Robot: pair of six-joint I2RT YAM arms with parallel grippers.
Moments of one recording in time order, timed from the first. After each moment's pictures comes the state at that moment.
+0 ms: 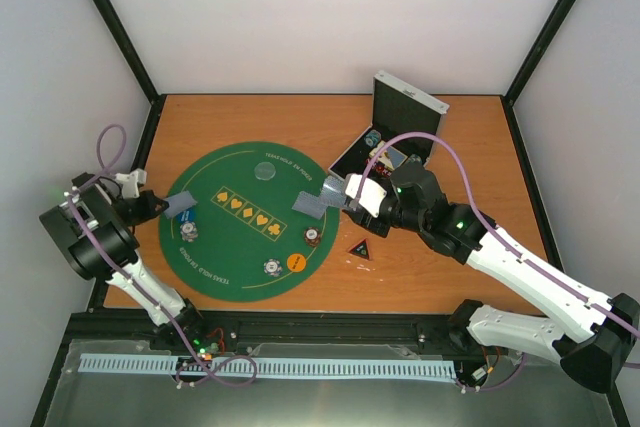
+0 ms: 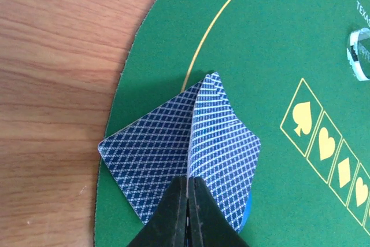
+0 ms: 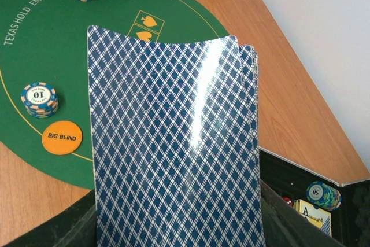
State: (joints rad) left arm 0.72 1.78 1.02 -0.62 0.73 0.42; right arm 0.80 1.02 0.95 -0.47 -0.11 -0.51
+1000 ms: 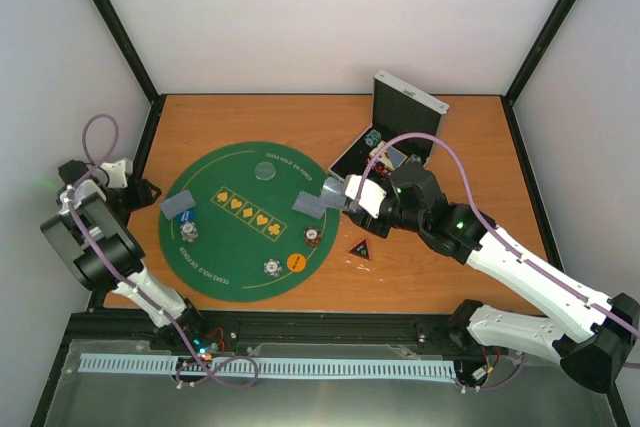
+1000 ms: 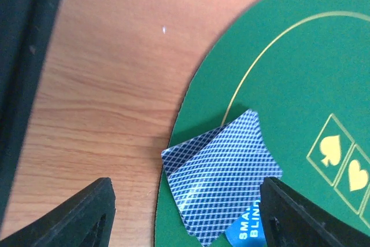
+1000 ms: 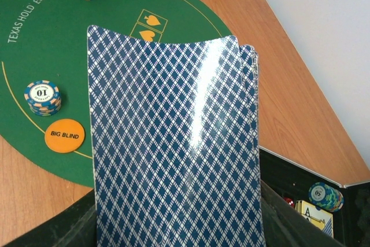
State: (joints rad) left arm 0.72 1.73 1.07 -0.60 0.59 0.36; right arm 0.80 1.02 0.95 -0.47 -0.12 -0.52
